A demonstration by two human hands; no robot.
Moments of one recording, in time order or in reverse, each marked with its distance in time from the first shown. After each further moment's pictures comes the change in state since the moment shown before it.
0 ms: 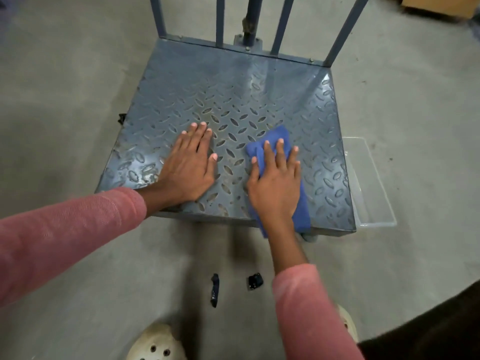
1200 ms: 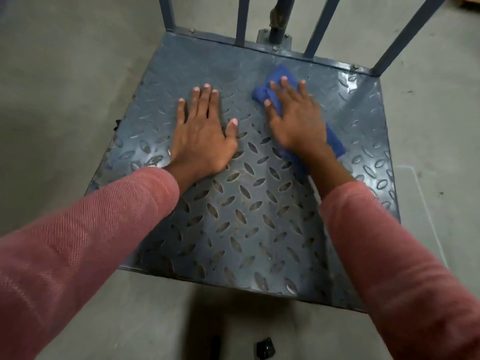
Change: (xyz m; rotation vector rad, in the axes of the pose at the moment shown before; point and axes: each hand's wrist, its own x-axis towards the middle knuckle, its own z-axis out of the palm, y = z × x) left_hand 0.129 -0.018 0.005 0.028 0.033 -0.293; right_hand 0.223 -0.026 0.030 -0.019 -0.136 -0.405
